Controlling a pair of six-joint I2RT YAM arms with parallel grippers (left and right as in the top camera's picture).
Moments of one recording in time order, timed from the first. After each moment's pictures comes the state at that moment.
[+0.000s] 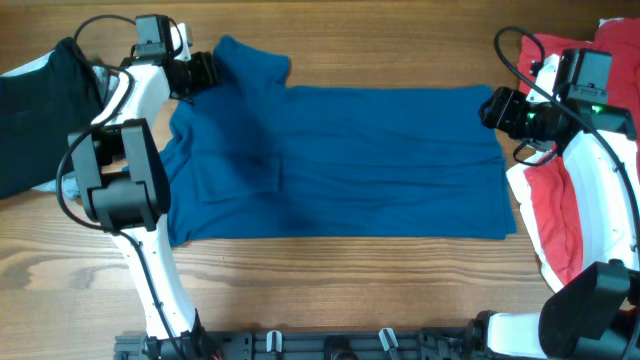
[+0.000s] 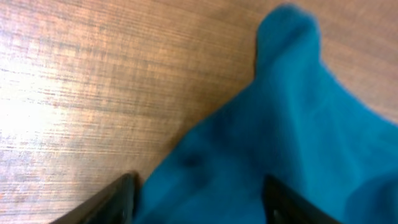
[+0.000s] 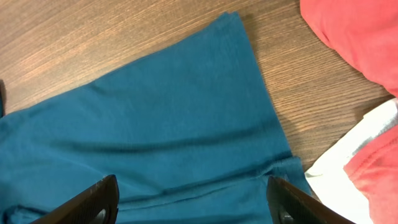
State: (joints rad) left arm 0.10 2.33 1.76 -0.48 0.28 -0.23; right arm -0.21 1.57 1.27 -0.77 -0.22 0.21
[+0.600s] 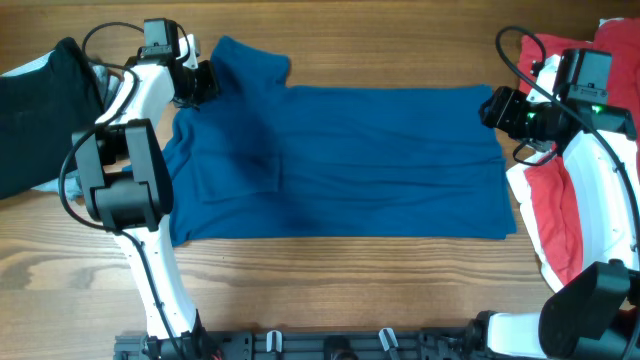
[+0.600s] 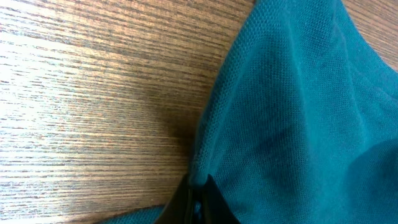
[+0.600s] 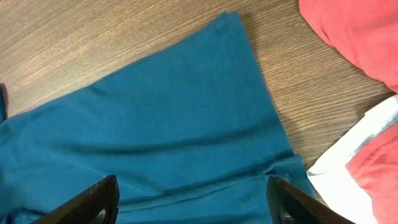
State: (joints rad) left arm 0.08 2.33 1.75 -0.57 0.29 -0.23; right arm -0.21 1.57 1.27 -0.77 -0.22 0.22
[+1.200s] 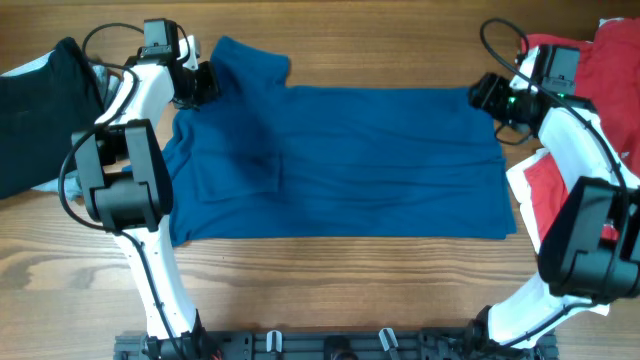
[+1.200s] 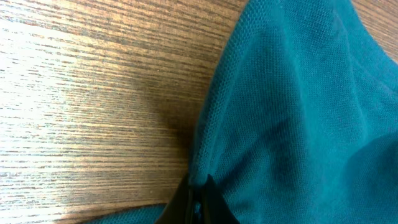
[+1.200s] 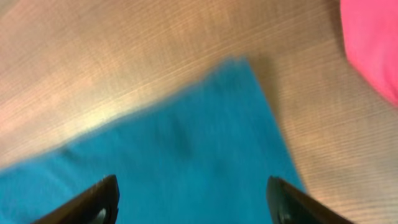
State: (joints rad) left arm 0.08 2.33 1.75 -0.59 0.29 -0.23; right arm -0.20 1.87 1.27 -0.35 -0.24 0.29
